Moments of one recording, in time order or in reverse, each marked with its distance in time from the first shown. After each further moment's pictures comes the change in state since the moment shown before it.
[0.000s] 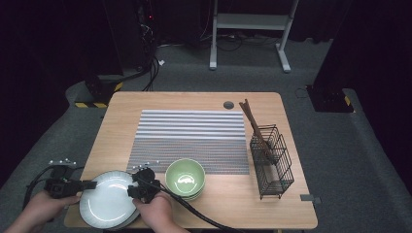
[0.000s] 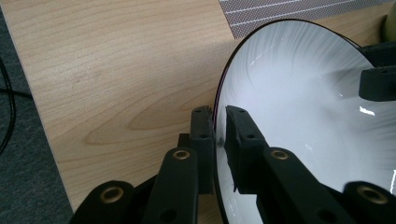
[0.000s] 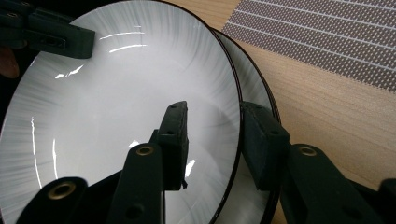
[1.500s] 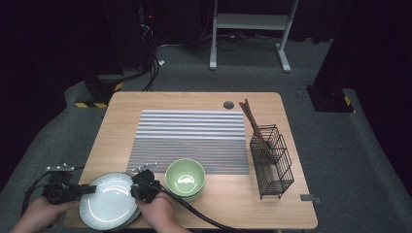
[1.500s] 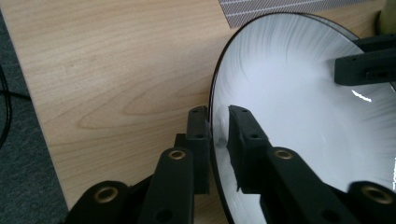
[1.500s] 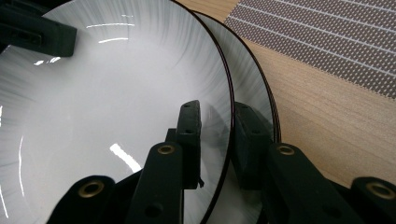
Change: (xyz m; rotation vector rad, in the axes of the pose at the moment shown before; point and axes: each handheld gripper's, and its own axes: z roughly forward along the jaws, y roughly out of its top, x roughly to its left) left arm -0.001 -0.014 -0.003 -0.028 -0.004 0.005; right arm -0.005 -0.004 0.011 -0.002 -0.001 -0.082
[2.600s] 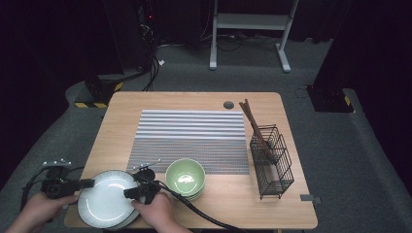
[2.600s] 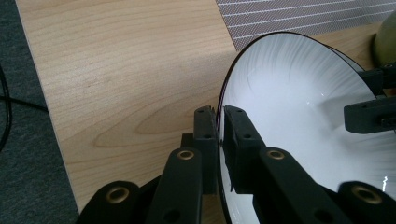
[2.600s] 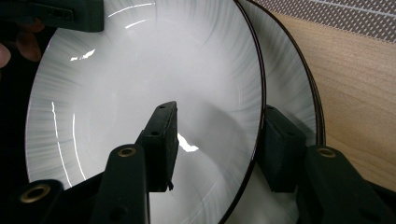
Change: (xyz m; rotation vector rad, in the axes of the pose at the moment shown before) left arm 0.007 0.009 -0.002 -0.034 -0.010 -0.033; right arm -0.004 0.004 0.003 0.085 0.153 0.127
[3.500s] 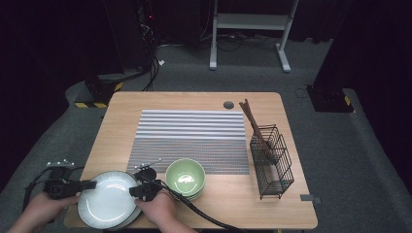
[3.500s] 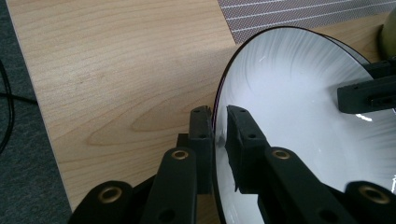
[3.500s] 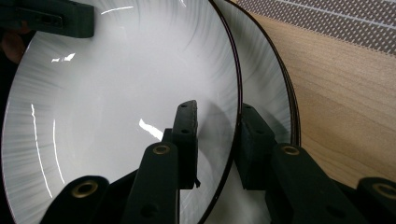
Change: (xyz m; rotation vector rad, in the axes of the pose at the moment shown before) left arm -0.005 0.000 0.005 0.025 0.014 0.016; right arm -0.005 0.001 0.000 0.003 -0.034 -0.021
